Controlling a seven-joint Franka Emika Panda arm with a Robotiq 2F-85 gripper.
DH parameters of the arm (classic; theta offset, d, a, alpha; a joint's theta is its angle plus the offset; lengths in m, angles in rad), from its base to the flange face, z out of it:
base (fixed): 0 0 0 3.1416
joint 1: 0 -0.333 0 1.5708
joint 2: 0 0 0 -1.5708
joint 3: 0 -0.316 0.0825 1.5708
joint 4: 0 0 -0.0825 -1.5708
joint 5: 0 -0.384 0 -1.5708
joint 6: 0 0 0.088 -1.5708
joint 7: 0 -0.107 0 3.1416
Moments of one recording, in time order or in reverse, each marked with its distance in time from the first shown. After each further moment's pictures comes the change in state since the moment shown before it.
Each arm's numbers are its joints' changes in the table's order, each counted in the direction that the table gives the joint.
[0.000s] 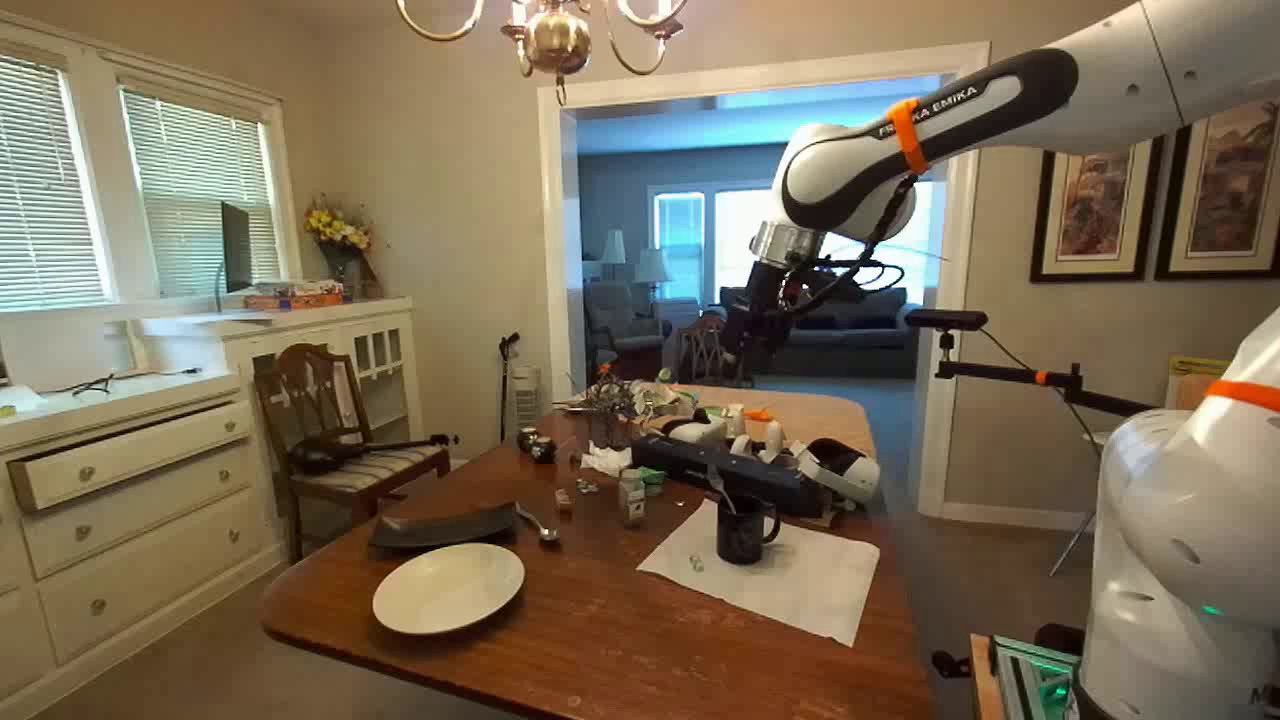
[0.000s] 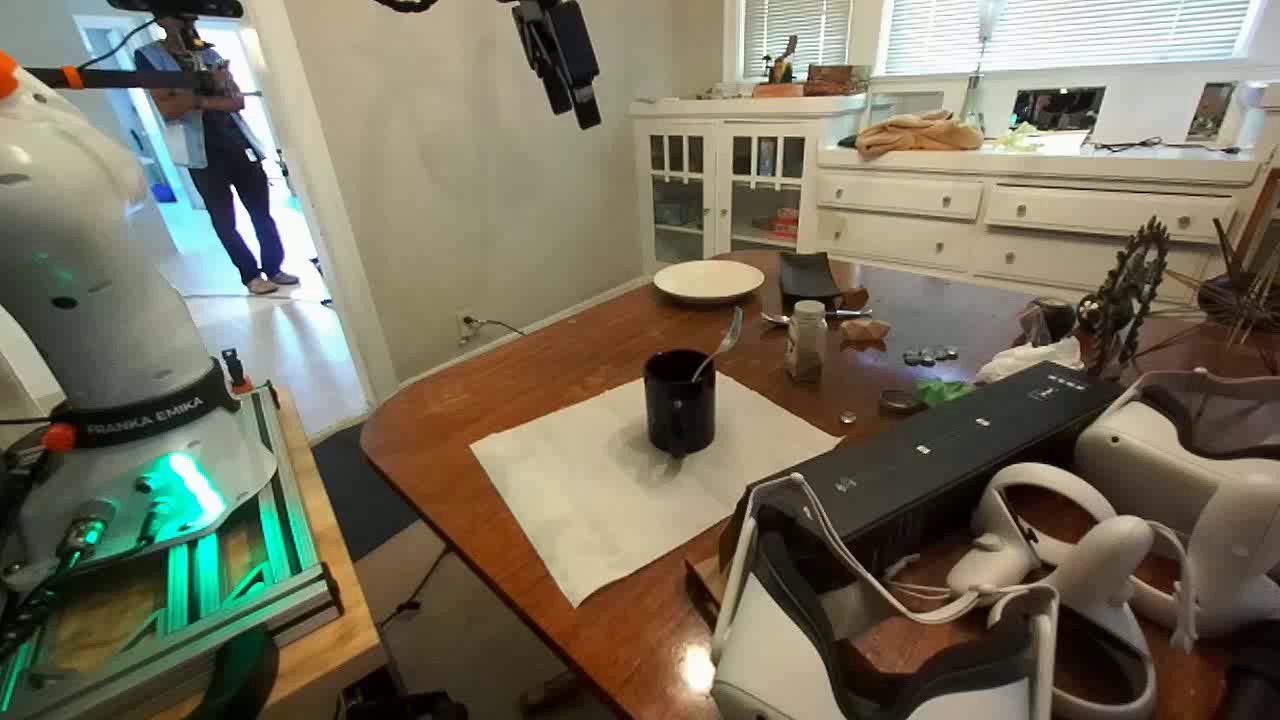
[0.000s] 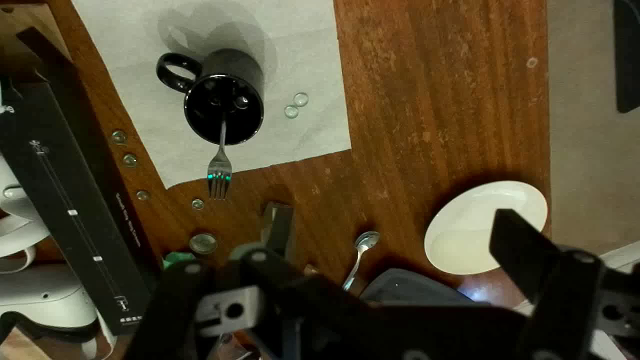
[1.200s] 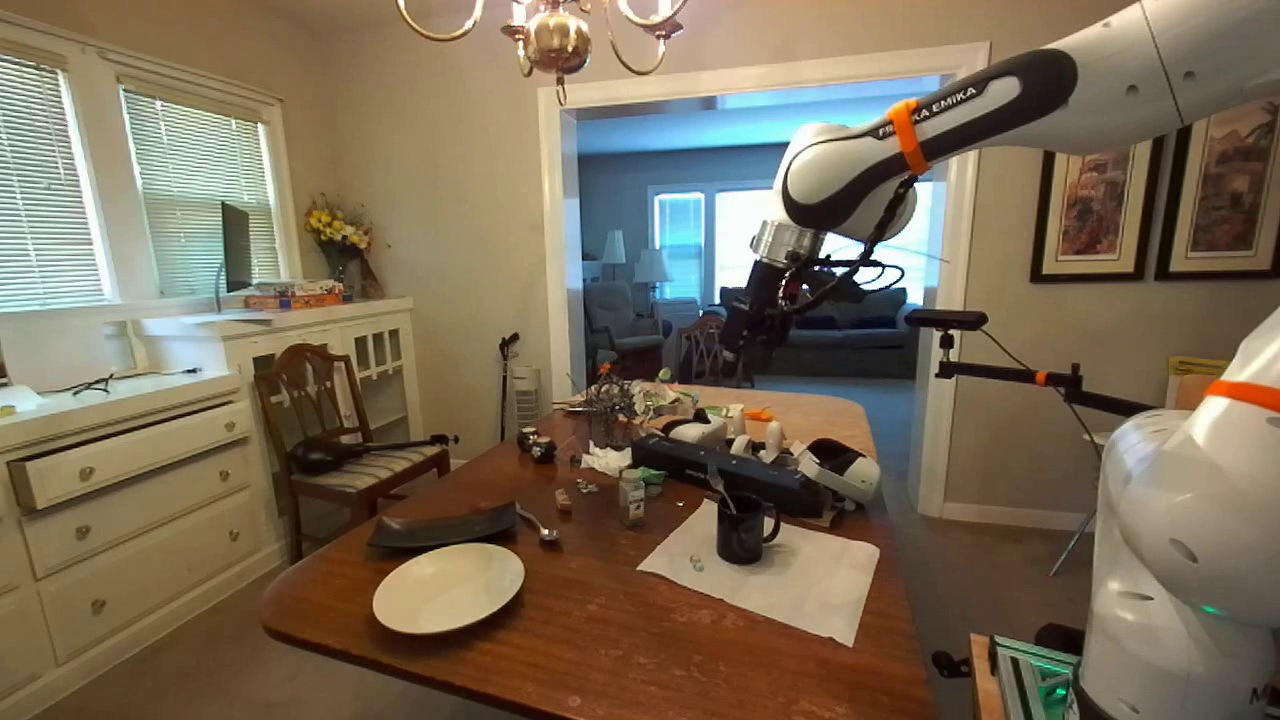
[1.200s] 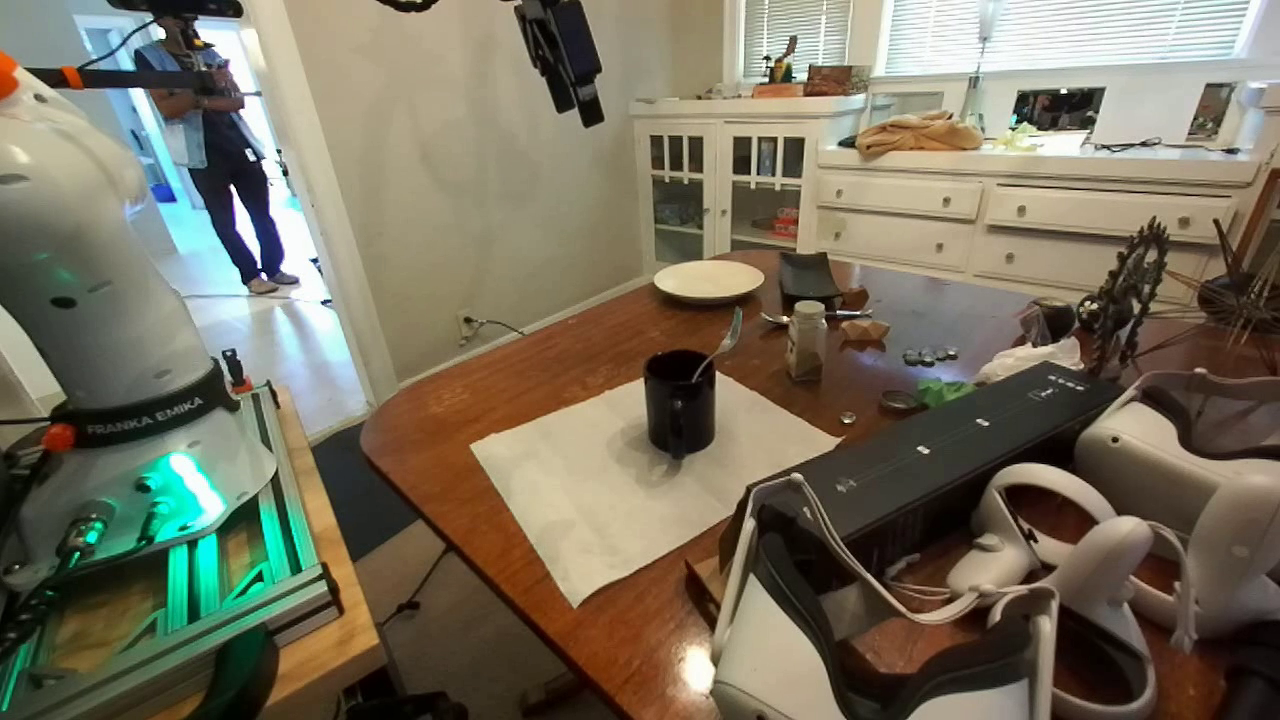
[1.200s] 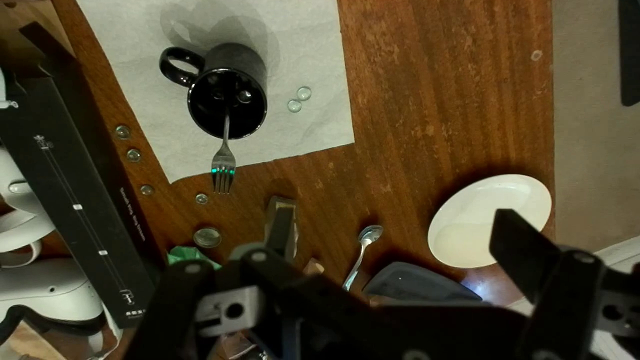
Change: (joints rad) arm 0.007 0.002 -0.001 0.000 -0.001 0.018 0.000
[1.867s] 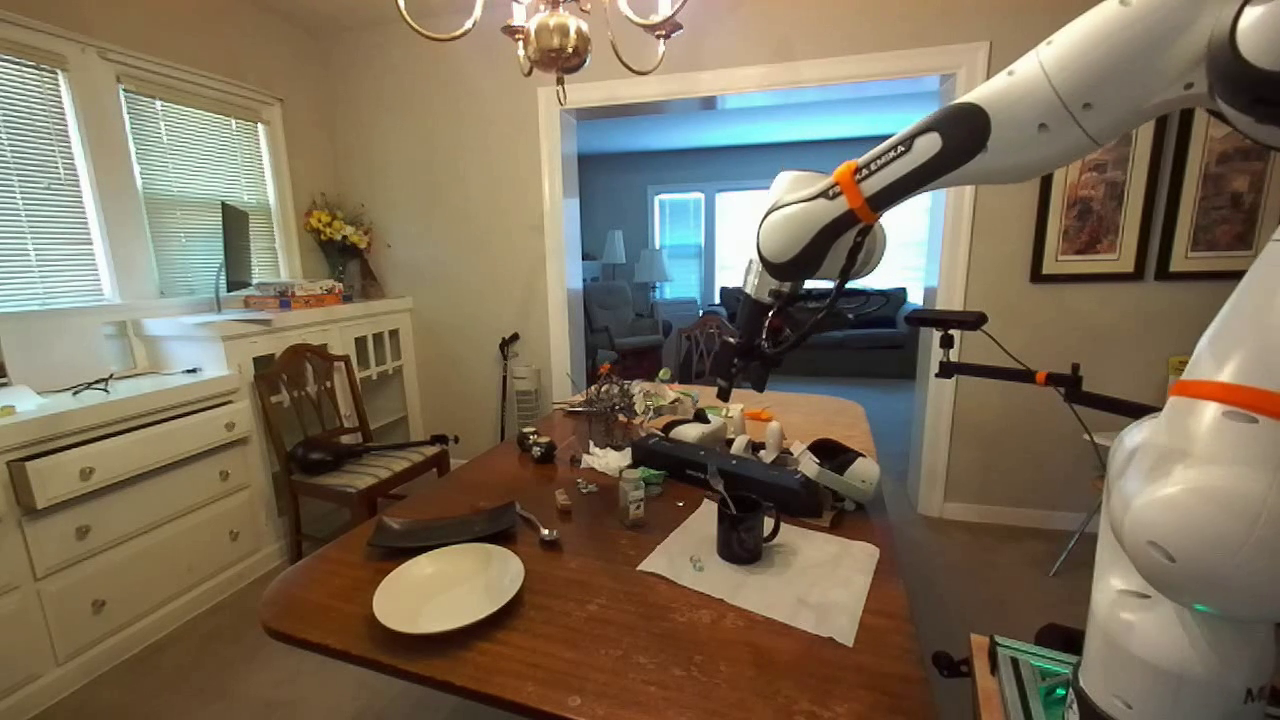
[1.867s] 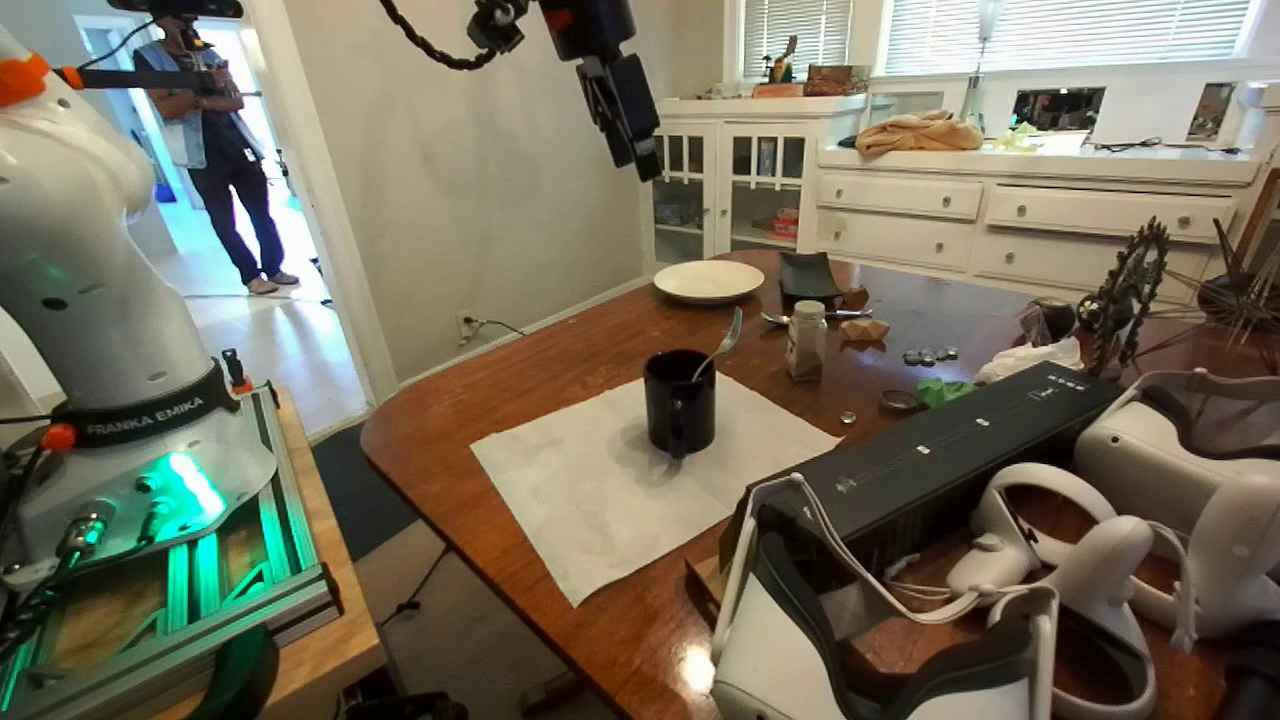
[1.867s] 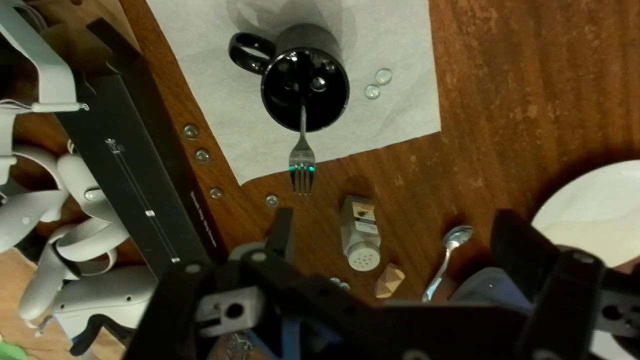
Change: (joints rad) arm 0.081 0.192 -0.005 -0.024 0.058 0.168 -0.039
